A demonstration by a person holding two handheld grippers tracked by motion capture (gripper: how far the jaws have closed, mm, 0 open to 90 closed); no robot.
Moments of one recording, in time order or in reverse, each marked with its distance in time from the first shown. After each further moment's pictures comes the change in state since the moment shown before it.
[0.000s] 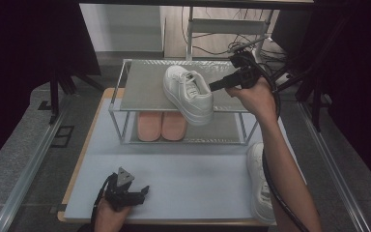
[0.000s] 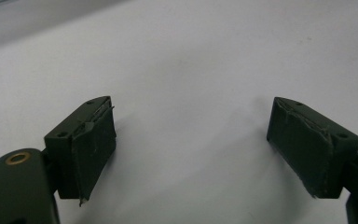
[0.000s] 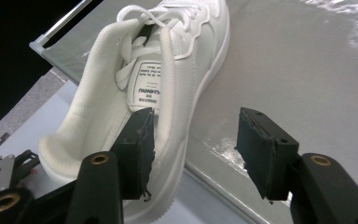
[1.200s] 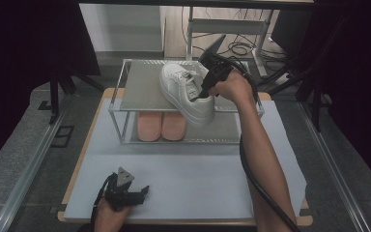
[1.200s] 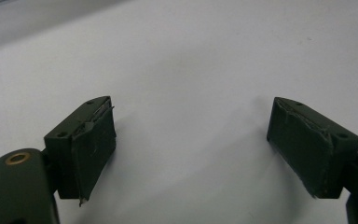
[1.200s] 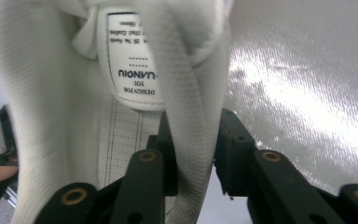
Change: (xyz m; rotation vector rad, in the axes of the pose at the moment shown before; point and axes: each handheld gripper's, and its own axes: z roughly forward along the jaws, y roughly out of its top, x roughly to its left) left arm 0.000 0.000 0.000 -0.001 -0.002 -0.001; right arm 0.014 0.039 0.068 0.469 -0.012 0.053
